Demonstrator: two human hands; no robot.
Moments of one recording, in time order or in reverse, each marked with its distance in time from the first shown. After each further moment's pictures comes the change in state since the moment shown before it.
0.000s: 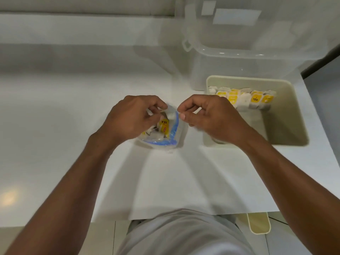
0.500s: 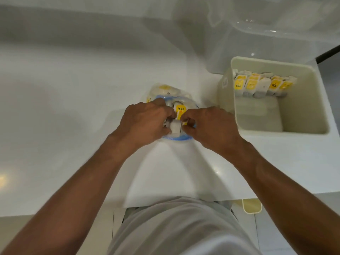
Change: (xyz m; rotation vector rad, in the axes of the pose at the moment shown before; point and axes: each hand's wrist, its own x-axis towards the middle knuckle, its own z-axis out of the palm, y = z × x) left_hand -0.028 -0.034 0.027 0.397 -0.184 0.028; right_hand -0.009 -0.004 0.084 -0.810 -0.001 0.059
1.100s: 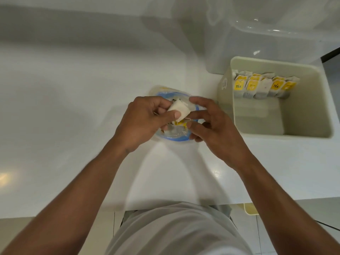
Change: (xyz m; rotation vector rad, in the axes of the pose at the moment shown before) left_hand -0.001 0.012 -0.004 -1.100 0.136 -0.212; right_hand -0.020 0.011 -0.010 1.144 -0.035 0.190
